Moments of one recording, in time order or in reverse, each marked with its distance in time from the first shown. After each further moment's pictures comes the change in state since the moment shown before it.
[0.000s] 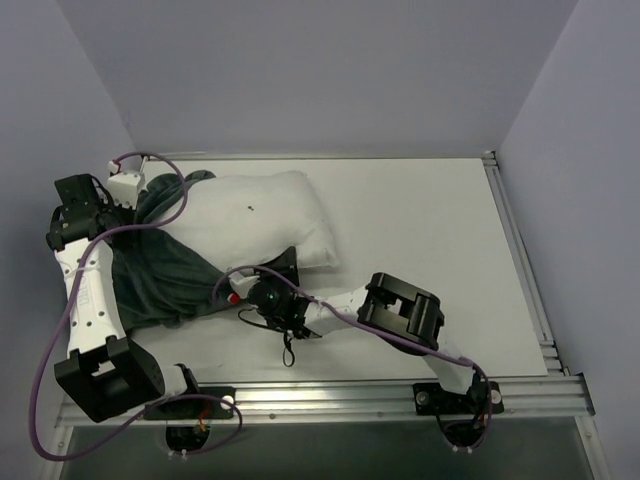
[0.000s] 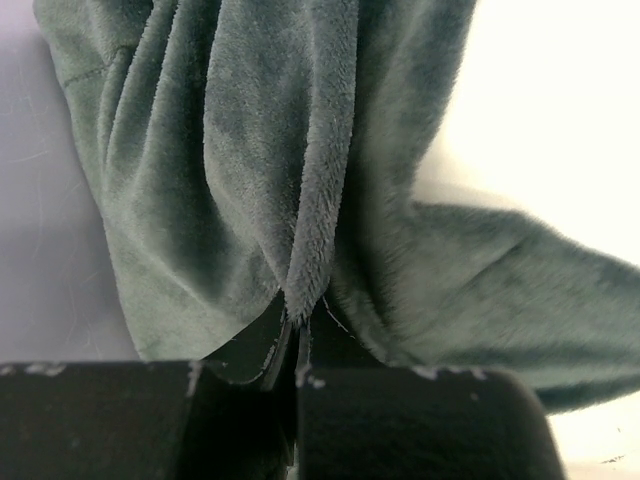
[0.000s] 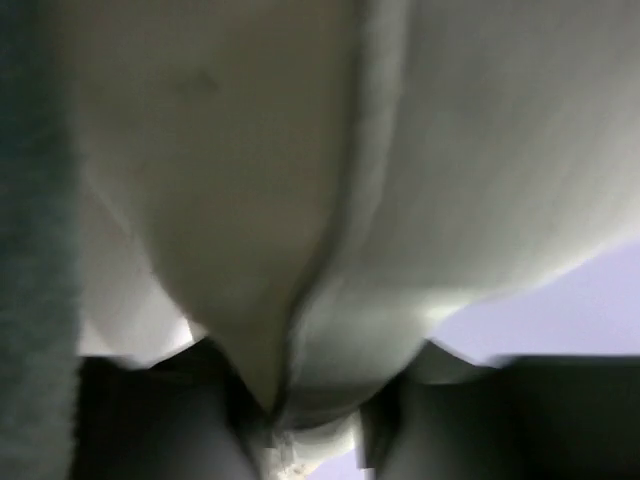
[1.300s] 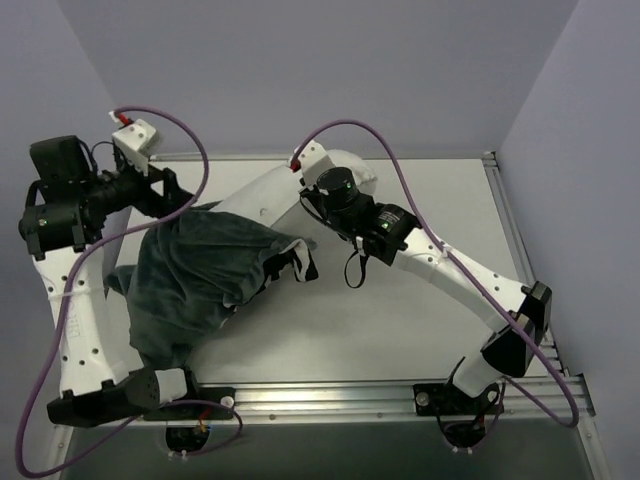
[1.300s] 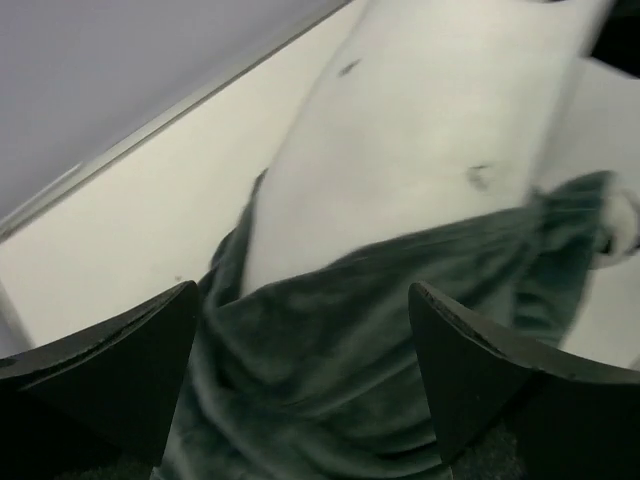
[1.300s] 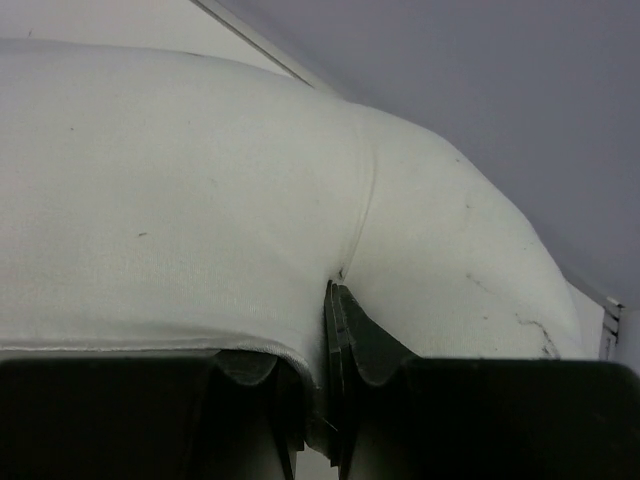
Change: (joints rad) left arm -0.120 -0.004 0.460 -0.196 0.645 -0.072; right arm -0.312 -0.562 0.385 -0.891 -0.547 1.001
